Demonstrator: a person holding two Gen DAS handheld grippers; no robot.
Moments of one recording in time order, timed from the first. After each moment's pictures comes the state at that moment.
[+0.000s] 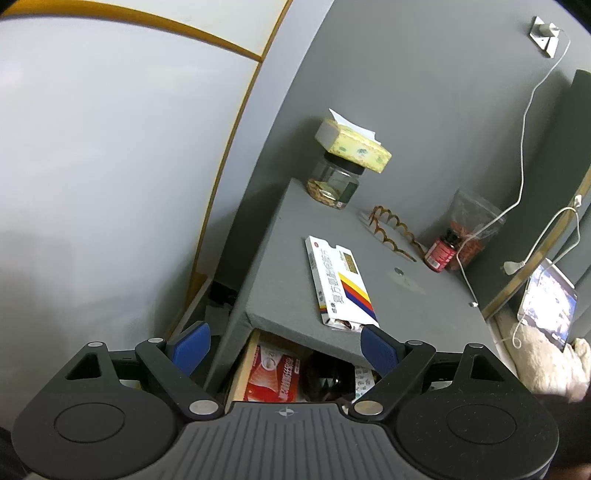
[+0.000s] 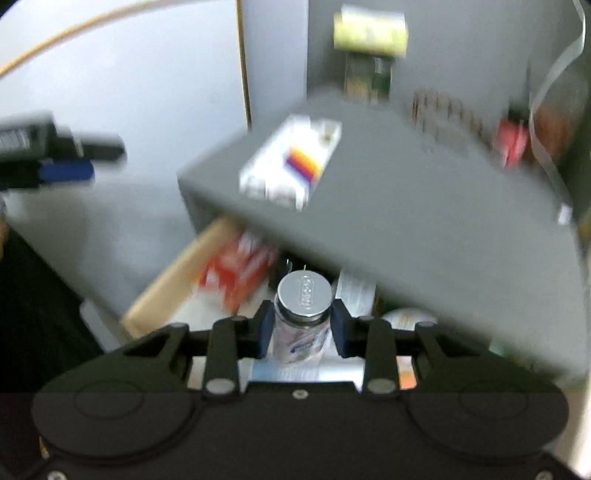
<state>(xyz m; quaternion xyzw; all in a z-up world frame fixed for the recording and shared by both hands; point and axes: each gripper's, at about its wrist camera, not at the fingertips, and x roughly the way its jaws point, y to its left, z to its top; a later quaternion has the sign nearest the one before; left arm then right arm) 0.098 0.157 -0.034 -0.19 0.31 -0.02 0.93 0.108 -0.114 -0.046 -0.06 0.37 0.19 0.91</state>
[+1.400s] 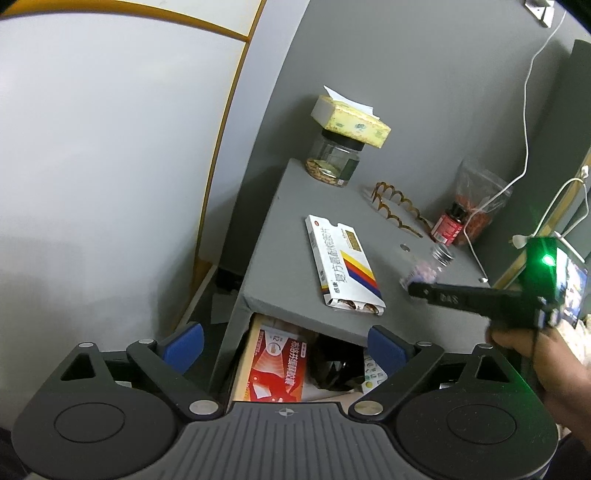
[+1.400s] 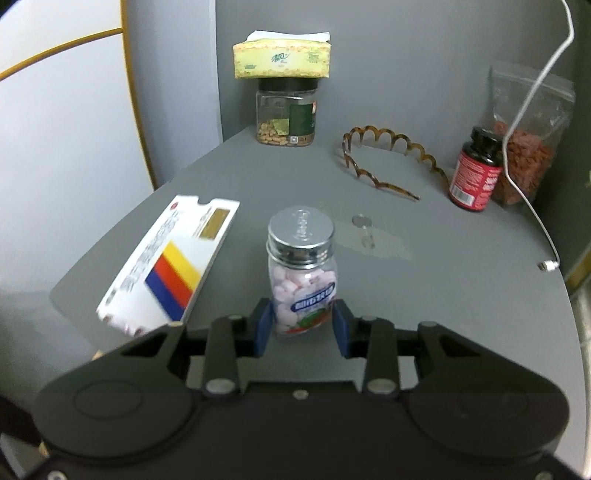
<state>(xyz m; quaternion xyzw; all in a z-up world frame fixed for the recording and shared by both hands) 0.109 0.145 -0.041 -0.17 0.33 -0.02 0.93 0.231 -0.125 -0.075 -0.01 0.36 0.11 0.92</state>
